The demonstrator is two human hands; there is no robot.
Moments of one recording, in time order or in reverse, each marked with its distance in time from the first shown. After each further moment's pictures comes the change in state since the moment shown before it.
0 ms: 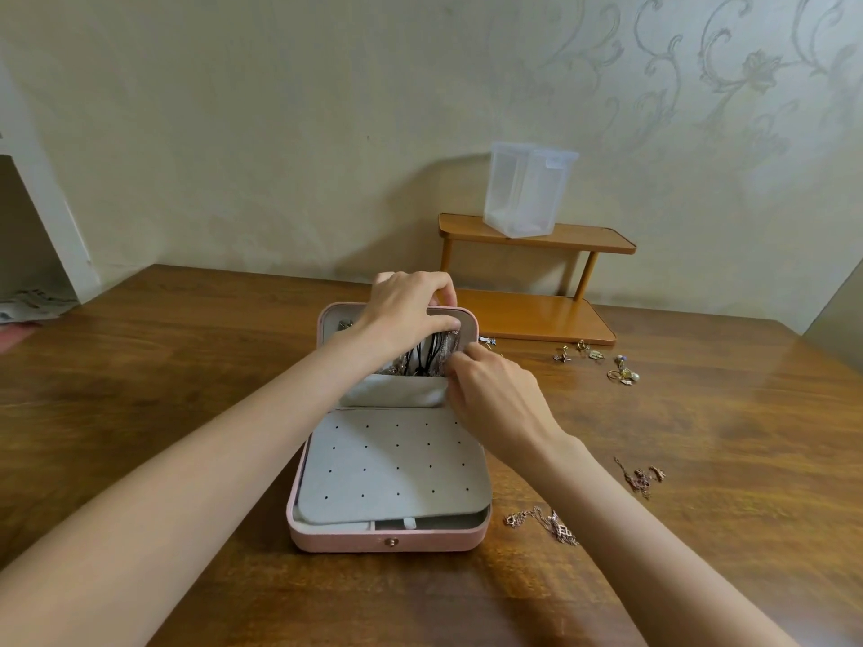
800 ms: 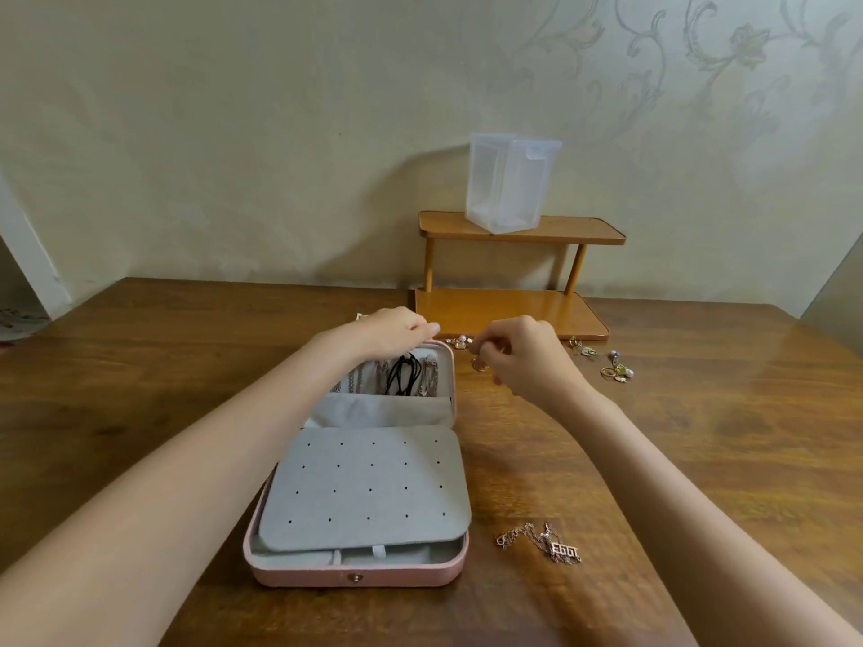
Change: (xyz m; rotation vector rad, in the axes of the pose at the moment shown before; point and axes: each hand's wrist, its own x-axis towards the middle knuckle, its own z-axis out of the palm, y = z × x) left_hand 0.027 -0.025 0.025 -0.006 -0.567 -0.145; right_hand 0.026 0.059 -0.010 0.431 -0.067 0.278
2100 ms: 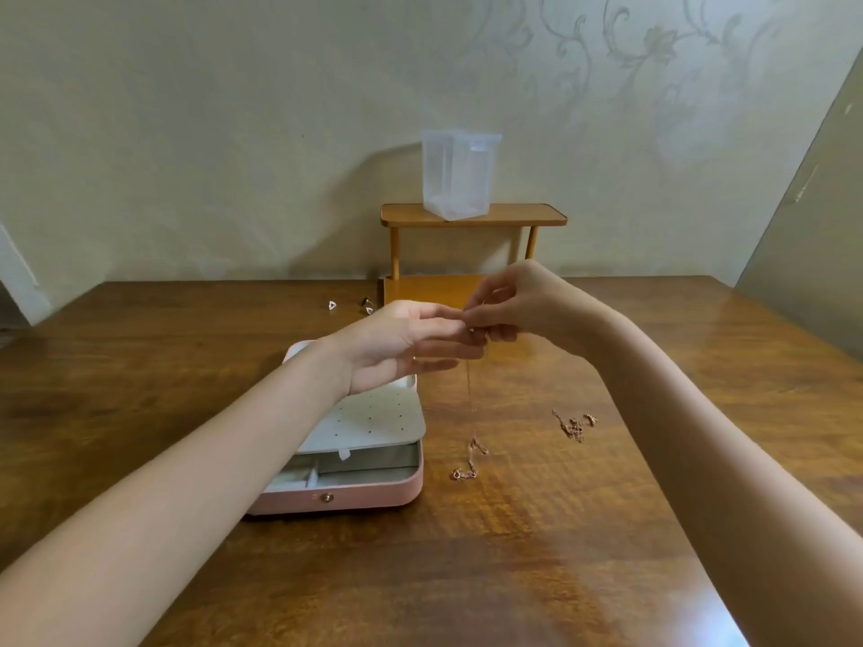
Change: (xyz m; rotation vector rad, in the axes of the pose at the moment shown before) left_hand -0.082 0.078 0.024 -1.113 -0.186 0.083; right_hand -0.041 -0.015 -0.076 0.327 -0.232 0.094
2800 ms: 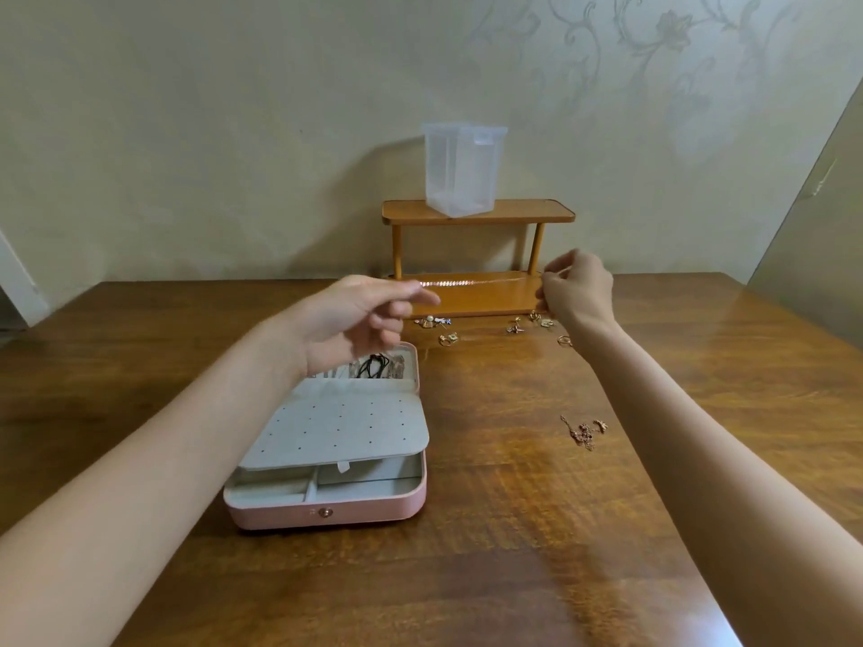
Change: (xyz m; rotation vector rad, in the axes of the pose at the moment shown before) left_hand -0.011 0.020 -0.029 -0.104 0.142 0.001; right_hand 0.043 0.057 -0.012 0.069 0.733 0.193
